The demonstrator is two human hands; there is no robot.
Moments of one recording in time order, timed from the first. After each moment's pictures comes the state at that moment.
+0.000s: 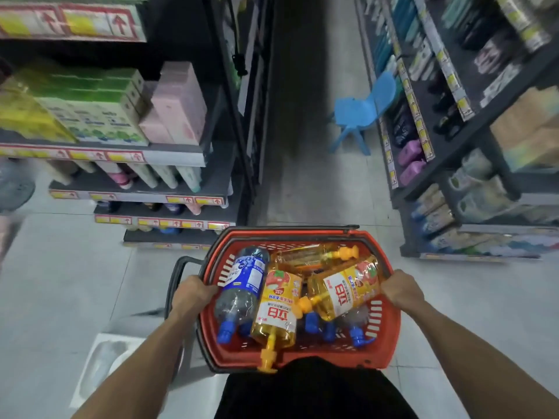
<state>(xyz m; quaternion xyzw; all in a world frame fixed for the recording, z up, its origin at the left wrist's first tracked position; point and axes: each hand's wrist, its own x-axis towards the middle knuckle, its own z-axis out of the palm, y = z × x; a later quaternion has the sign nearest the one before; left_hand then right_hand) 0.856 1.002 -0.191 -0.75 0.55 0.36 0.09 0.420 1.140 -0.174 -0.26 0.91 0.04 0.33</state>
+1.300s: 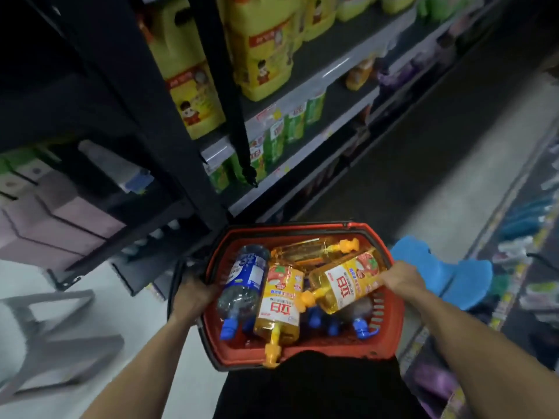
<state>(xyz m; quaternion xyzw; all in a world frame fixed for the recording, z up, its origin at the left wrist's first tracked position) 0.477 0.565 -0.173 -0.86 0.27 0.40 -0.15 0.089 0.338 -0.170 -0.55 0.76 0.18 0.28</state>
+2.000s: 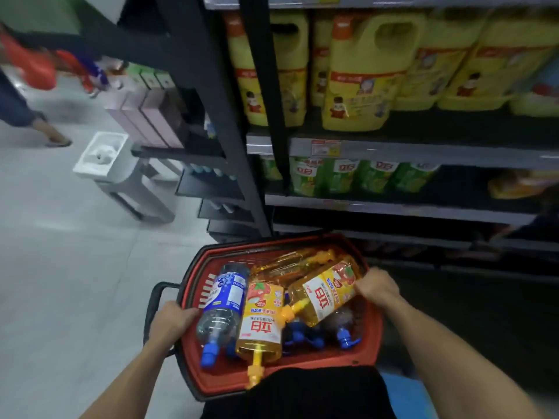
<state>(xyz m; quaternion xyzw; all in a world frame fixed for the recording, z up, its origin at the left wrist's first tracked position) 0.207 0.528 -0.166 -0.89 -0.27 0.31 -0.19 0.170 0.076 -0.169 -0.83 0.38 0.31 0.28</state>
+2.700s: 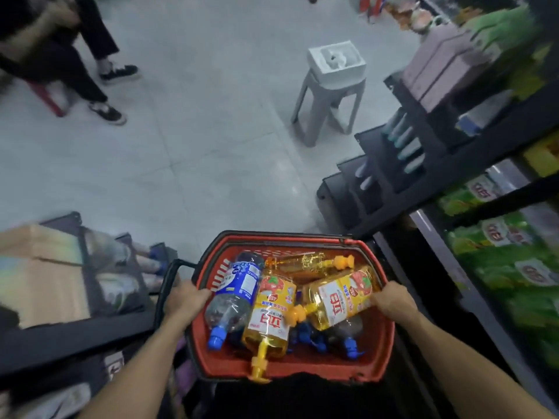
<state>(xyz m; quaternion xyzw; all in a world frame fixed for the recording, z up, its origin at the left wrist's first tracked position) -0.118 0.536 -0.222 -0.66 -0.64 0.21 -0.33 0.208 0.220 -0.173 -0.92 -0.01 0.40 0.03</state>
